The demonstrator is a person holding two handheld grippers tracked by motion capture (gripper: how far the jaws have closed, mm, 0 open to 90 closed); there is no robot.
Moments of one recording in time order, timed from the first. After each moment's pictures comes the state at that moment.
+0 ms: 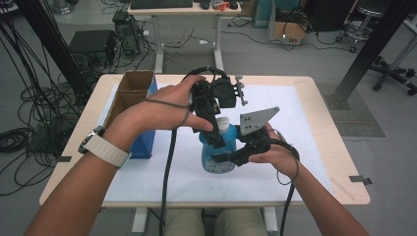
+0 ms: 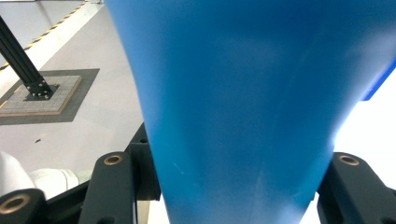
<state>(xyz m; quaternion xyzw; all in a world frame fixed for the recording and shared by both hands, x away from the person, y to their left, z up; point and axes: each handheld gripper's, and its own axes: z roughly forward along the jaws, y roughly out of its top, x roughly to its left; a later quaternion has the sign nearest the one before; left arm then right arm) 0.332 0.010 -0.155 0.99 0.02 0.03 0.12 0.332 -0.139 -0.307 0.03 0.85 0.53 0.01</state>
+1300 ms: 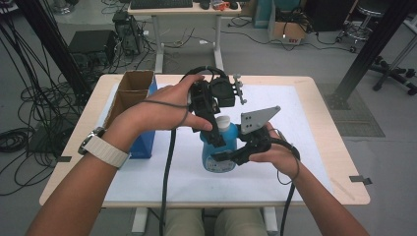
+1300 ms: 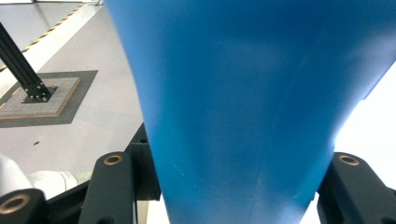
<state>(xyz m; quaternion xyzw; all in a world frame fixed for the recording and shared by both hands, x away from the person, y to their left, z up) 0.333 0.013 -0.156 0.99 0.03 0.03 0.14 0.333 -0.141 -0.305 0.04 0.84 0.53 0.01</state>
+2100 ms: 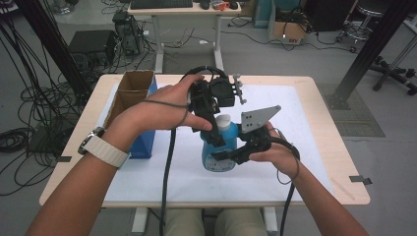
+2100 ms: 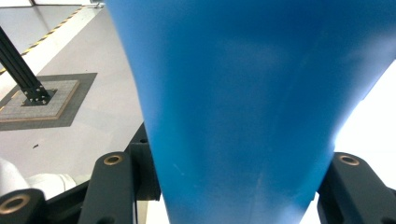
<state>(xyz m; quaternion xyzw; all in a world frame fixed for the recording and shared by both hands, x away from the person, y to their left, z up) 0.333 0.013 -0.155 0.99 0.03 0.04 0.13 0.334 -0.141 -0.306 0.05 0.84 0.54 0.01</state>
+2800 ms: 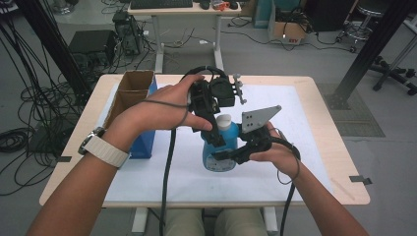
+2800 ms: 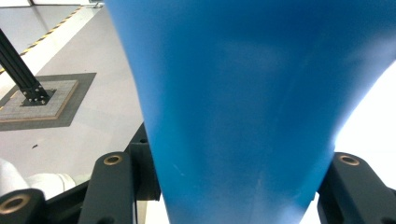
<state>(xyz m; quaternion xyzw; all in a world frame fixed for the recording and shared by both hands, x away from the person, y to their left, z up) 0.333 0.013 -0.155 0.99 0.02 0.04 0.13 0.333 -0.142 -0.305 0.05 0.84 0.54 0.00</state>
